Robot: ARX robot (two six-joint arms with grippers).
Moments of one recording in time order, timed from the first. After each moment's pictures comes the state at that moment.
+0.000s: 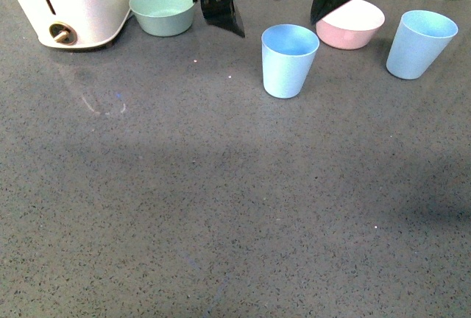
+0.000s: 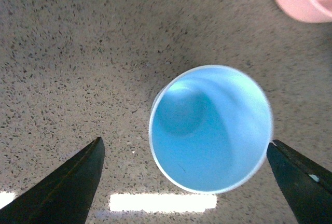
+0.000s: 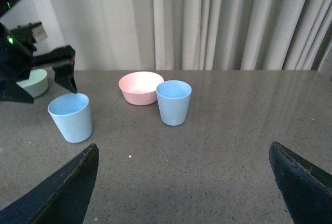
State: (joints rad) left arm -0.58 2.45 2.18 -0.73 -0.10 -0.63; right arm 0.00 0.00 0.02 0.00 0.00 -0.01
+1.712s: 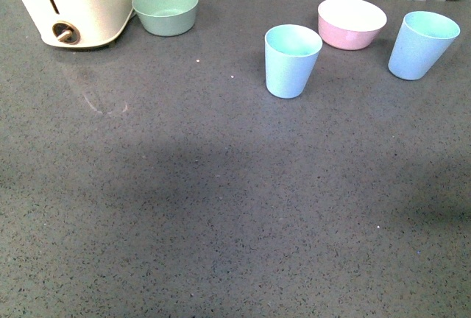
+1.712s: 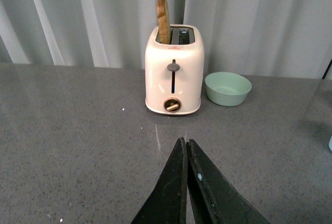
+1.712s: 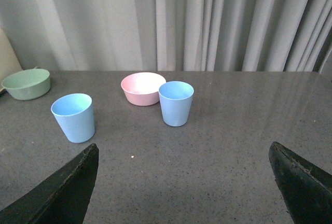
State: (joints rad) left arm 0.00 0.71 0.02 0.68 0.00 -0.01; right arm 0.00 0.00 0.02 0.00 0.00 -0.01
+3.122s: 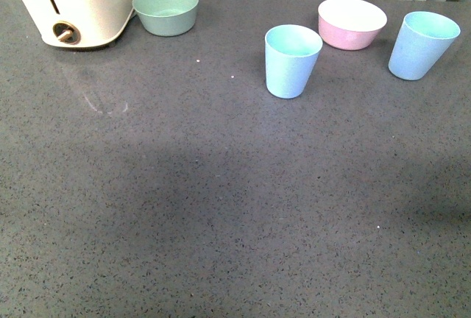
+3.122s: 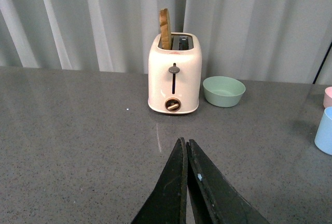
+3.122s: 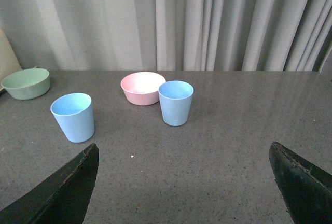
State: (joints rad) left arm 0.00 0.01 0.01 0.00 0.00 -0.01; right arm 0.00 0.00 0.02 0.00 0.00 -0.01
